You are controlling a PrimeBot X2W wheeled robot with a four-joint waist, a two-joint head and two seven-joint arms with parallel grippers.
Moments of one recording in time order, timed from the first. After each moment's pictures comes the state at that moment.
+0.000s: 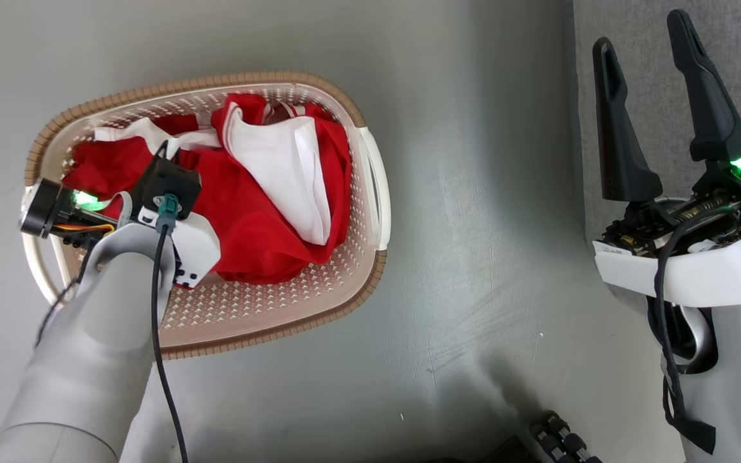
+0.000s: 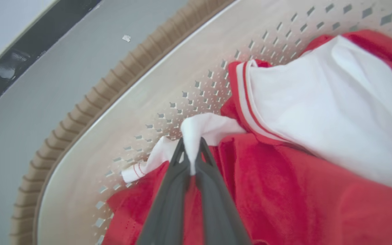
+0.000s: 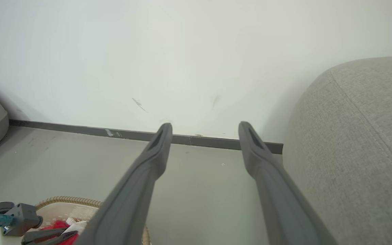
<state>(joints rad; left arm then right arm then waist) -0.90 0.08 -0.32 1.04 0.14 0.15 -0.25 -0.42 -0.04 0.07 -0.28 0.11 0.12 -0.25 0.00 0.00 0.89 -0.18</state>
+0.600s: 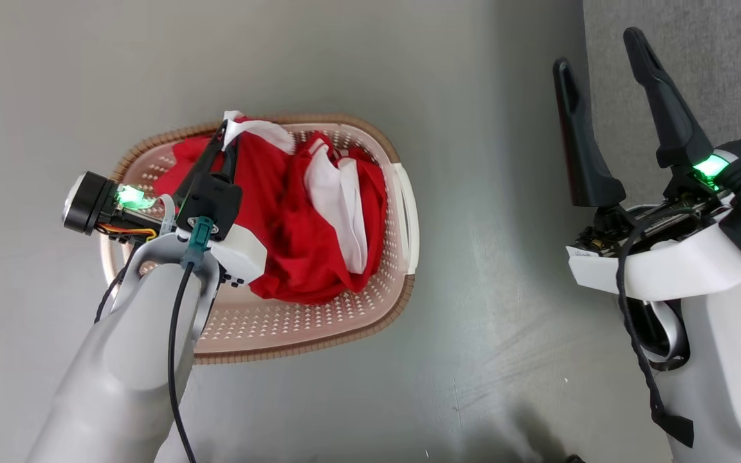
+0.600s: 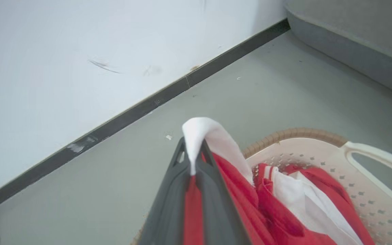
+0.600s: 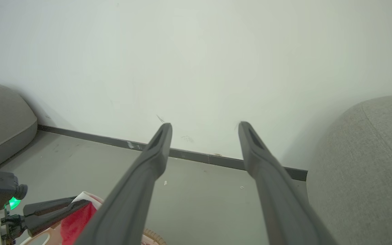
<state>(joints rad) -0.73 0.07 -0.34 0.59 0.08 0.13 -0.25 -0.44 -0.05 0.12 -0.20 0.08 0.12 -0.26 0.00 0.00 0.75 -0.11</state>
